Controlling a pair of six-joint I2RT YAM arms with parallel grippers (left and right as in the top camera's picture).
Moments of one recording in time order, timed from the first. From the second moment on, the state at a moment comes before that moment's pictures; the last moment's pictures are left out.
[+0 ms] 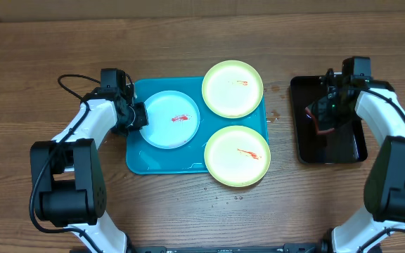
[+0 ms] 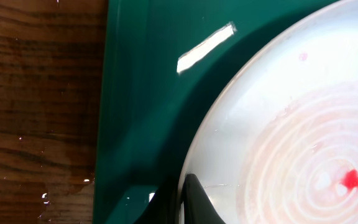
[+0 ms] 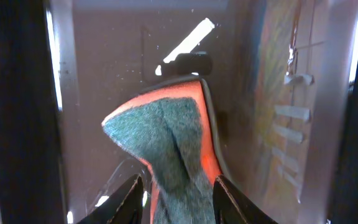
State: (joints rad) left arm 0.03 1.89 1.16 -0.59 0.12 -0.19; right arm -0.14 1.86 1.24 -0.71 -0.07 -0.16
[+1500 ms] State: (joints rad) left arm 0.03 1.89 1.15 -0.57 0.13 -0.19; right arm 0.47 1.96 1.86 -0.86 -0.38 0.48
